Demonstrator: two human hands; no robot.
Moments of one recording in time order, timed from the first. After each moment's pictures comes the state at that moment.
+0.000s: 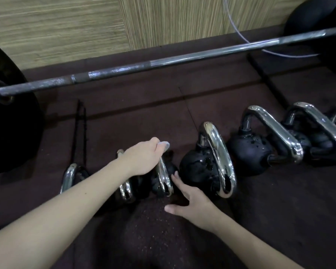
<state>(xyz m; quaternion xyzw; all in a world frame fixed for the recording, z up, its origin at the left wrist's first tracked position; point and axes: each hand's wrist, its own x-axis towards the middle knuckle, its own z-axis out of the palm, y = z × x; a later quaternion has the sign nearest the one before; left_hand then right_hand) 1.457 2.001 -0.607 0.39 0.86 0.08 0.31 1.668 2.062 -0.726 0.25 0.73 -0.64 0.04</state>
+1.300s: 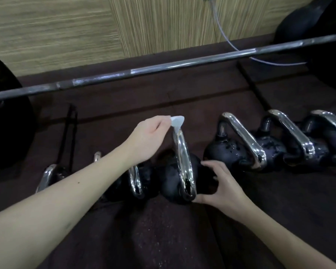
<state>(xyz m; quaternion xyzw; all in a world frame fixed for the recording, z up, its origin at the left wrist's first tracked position) 1.519 2.067 -0.557 0.40 0.81 0.37 0.24 1.759 2.184 -0.681 0.27 0.84 -0.48 -0.07</state>
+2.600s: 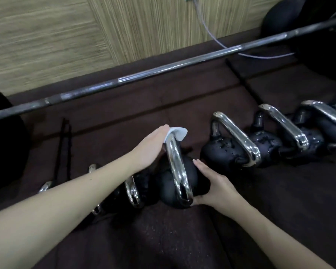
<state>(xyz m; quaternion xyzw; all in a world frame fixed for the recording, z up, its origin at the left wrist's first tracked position) 1.520 2.089 -0.577 0.40 0.76 0.36 0.37 1.746 2.187 -0.705 0.27 0.83 -0.49 -0.07</state>
